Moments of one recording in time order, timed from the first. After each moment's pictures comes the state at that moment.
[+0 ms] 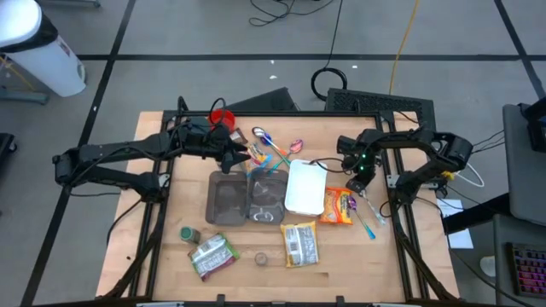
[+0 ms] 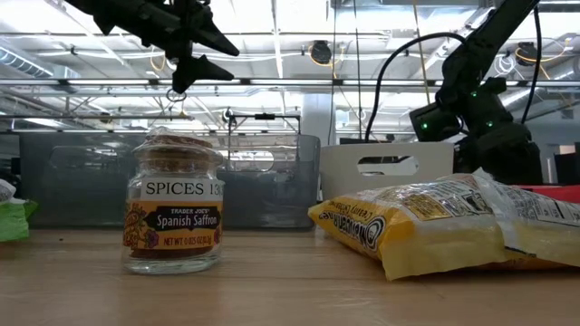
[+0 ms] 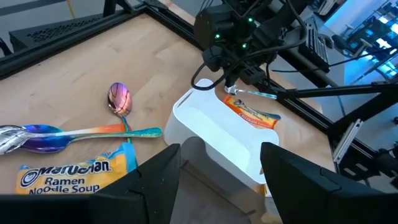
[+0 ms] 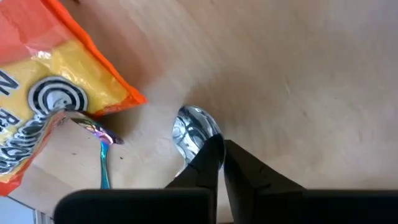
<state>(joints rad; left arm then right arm) 0.32 1.08 0.79 -0.12 0.23 -0.42 -0.59 1.50 0.67 -1.02 -0.26 0.07</state>
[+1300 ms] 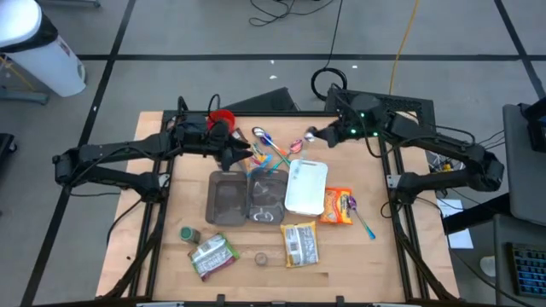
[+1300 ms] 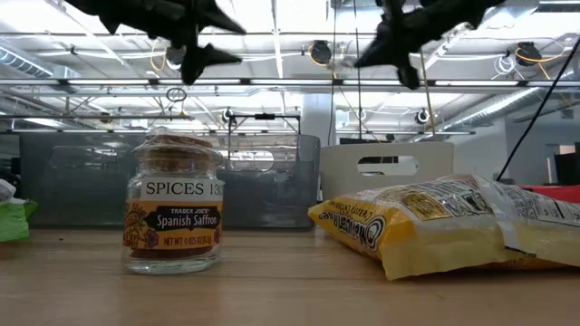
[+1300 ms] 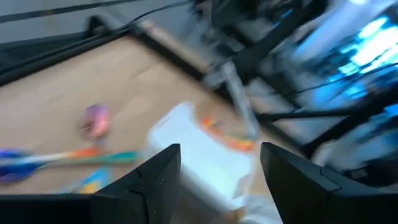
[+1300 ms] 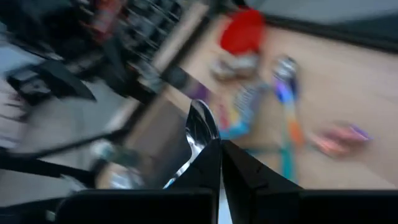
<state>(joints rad) 0.33 1.08 0.79 0.03 0.30 -0.51 -0.48 1.13 0.98 -0.27 -0.31 0.67</state>
